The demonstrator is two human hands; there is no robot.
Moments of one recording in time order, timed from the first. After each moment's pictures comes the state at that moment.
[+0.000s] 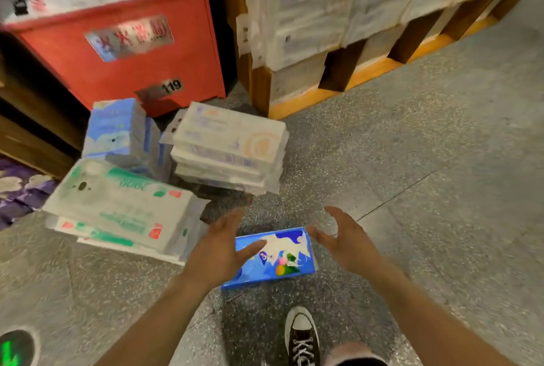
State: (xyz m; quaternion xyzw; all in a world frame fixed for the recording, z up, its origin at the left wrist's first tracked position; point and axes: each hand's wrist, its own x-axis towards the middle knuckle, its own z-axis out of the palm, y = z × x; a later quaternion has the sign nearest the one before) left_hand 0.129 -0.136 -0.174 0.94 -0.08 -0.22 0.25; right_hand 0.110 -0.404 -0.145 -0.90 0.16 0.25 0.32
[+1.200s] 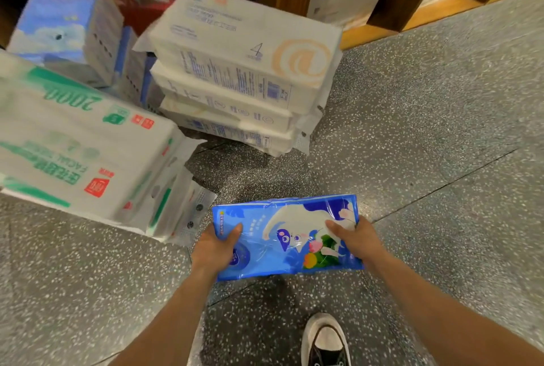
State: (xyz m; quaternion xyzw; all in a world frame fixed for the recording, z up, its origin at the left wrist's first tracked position) left_hand 0.116 -0.101 -0.531 0.79 0.33 -0.24 0.45; right_hand 0.125 -0.417 -0.516 -0.75 0.35 0.25 0.49
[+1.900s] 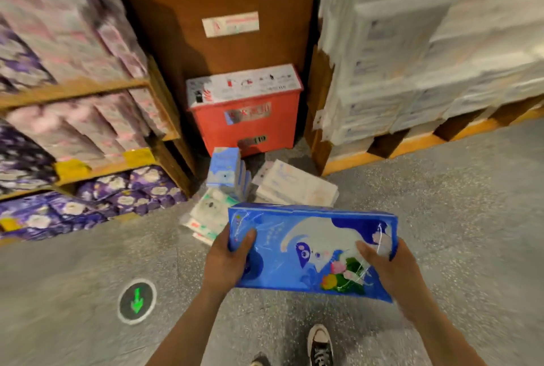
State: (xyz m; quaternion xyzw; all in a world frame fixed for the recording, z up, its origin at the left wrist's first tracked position) left_hand 0.057 -0.007 0.147 0.78 0.24 -0.05 0.57; right_hand 0.073 -0.328 0.171 -0.81 0.21 0.12 0.54
